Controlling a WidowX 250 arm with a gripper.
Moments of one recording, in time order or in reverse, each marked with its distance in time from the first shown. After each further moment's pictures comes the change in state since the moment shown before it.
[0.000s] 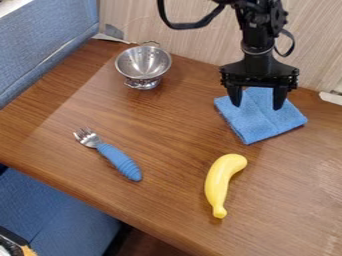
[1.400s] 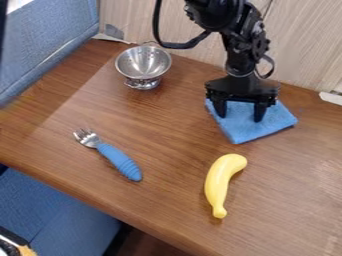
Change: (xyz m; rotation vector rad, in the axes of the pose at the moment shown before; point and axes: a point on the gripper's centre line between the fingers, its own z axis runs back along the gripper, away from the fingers) arm -0.017 0.041 -0.025 0.114 0.022 0.036
